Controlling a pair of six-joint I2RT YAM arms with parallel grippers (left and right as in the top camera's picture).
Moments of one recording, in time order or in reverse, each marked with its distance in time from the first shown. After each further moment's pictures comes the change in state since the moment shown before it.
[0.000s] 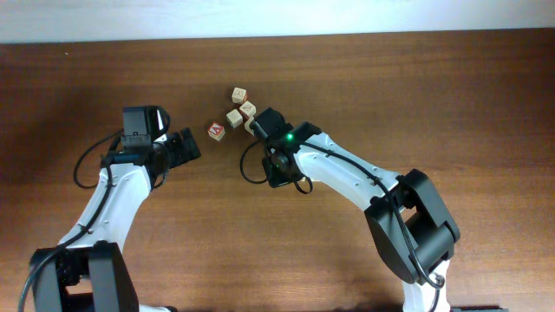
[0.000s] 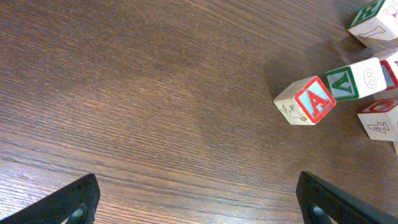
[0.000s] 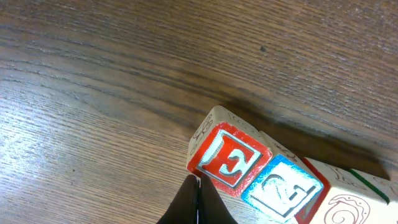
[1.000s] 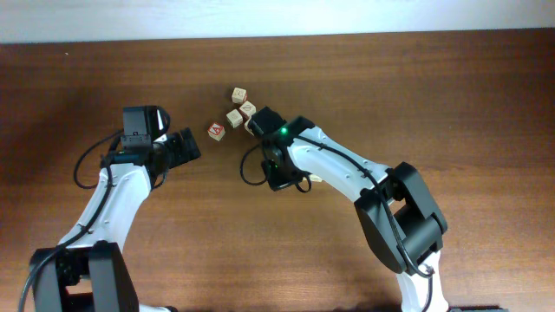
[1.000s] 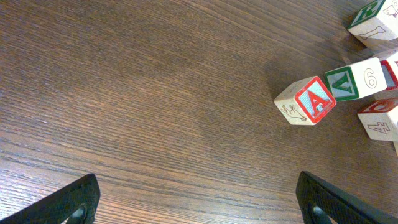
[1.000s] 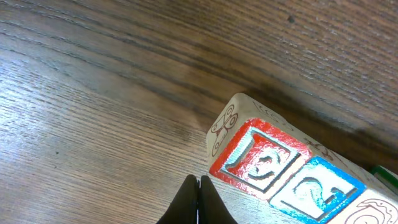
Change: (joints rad) left arm 0.000 0.000 0.000 0.000 0.000 0.000; right arm -0.002 0.076 0.091 -0.126 -0.042 -0.055
